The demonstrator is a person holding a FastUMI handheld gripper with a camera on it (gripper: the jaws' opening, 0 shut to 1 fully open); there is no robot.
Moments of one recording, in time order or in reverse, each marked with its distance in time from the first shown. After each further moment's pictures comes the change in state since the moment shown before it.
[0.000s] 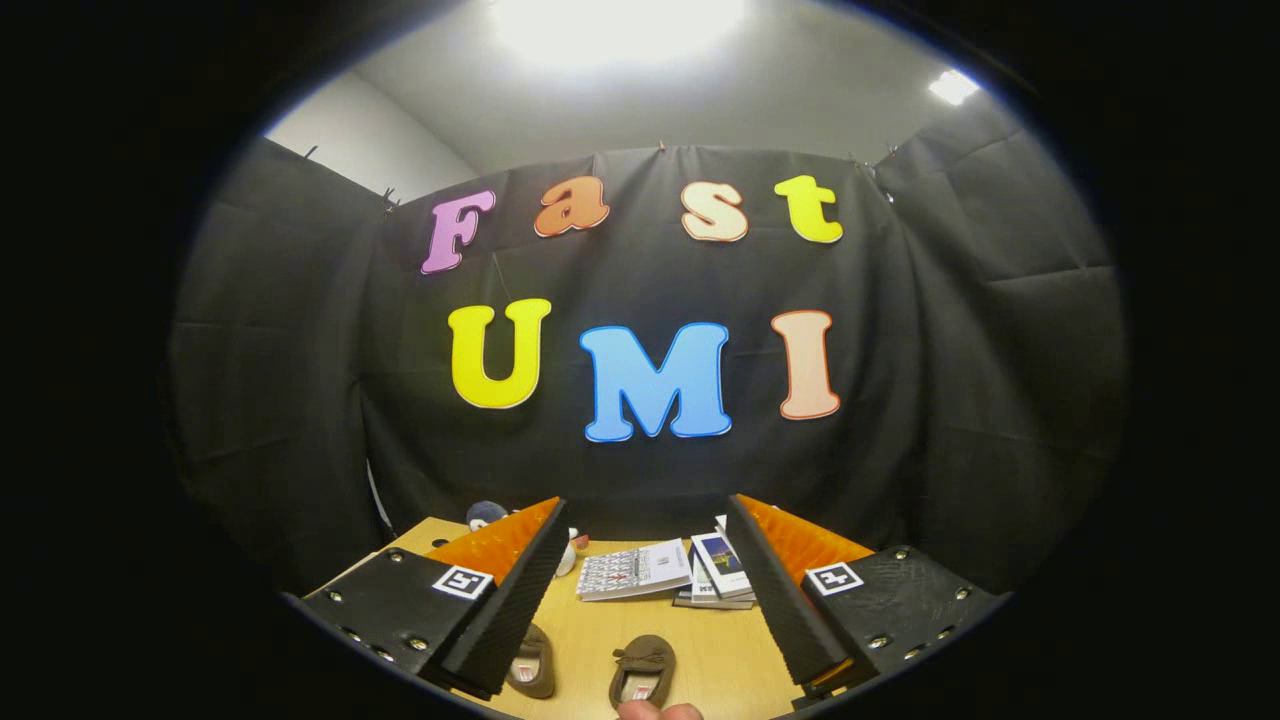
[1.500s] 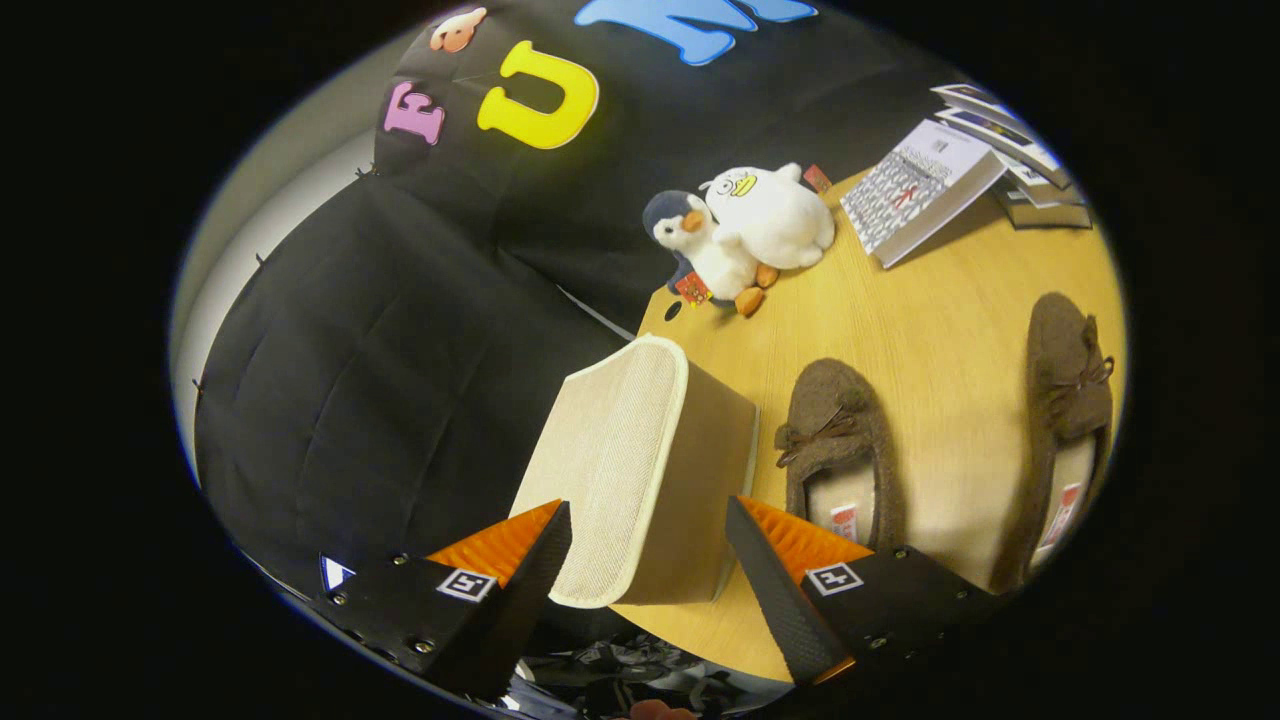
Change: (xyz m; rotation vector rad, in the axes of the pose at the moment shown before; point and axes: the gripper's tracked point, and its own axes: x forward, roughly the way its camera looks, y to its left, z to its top) arm 0.036 0.240 -0.311 0.658 0.835 0.717
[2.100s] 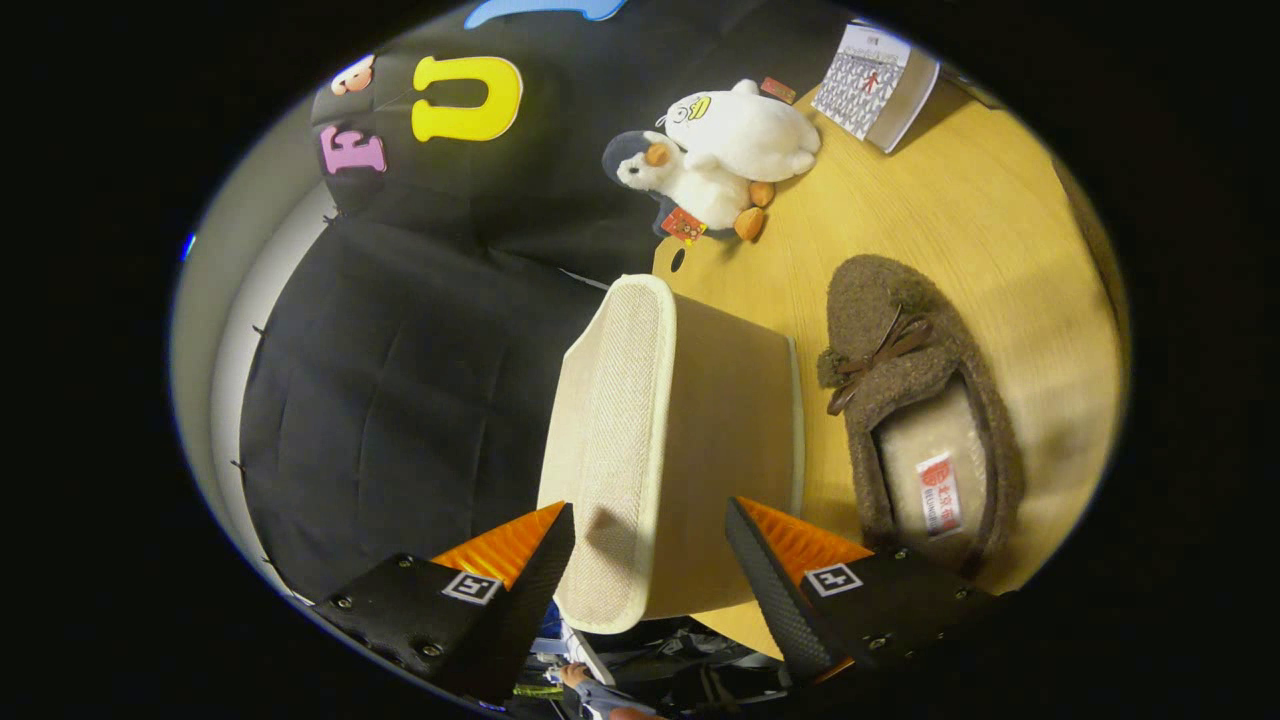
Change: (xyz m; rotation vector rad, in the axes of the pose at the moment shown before) arm 0.046 0.008 -0.021 0.228 0.098 0.124
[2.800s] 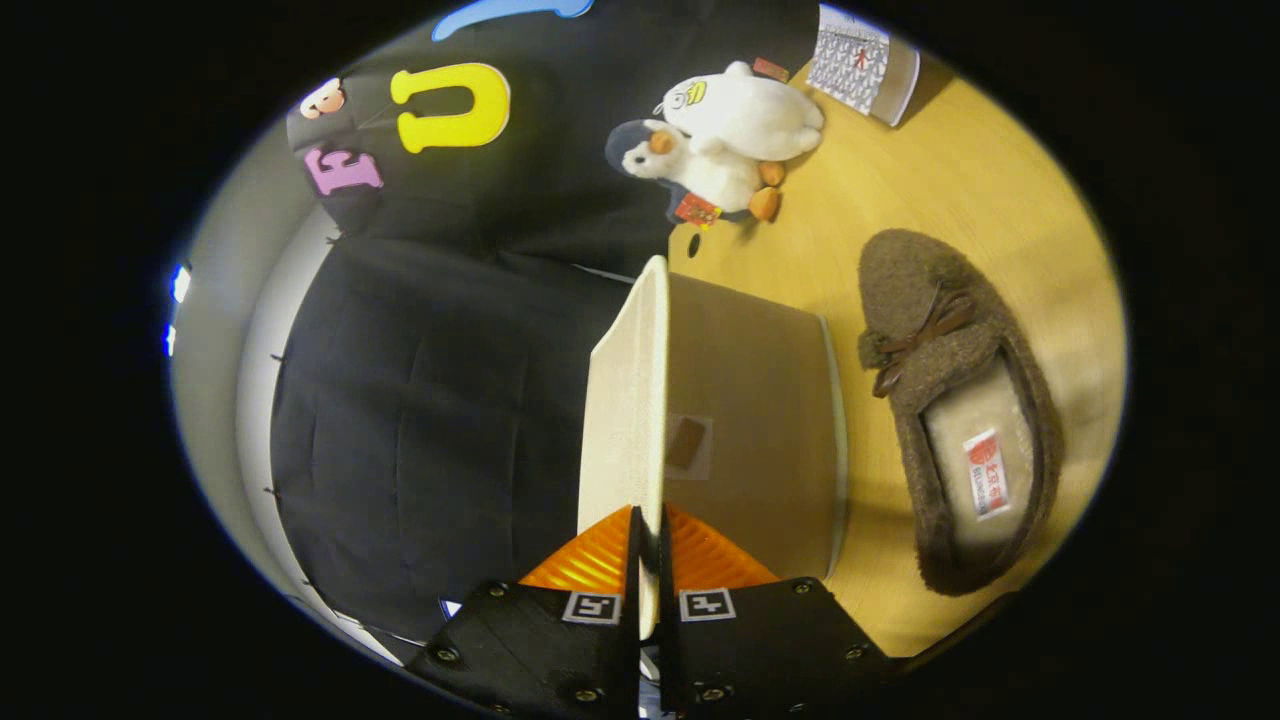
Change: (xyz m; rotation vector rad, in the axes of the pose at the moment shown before) arm 0.007 0.032 0.005 0.107 0.040 0.103
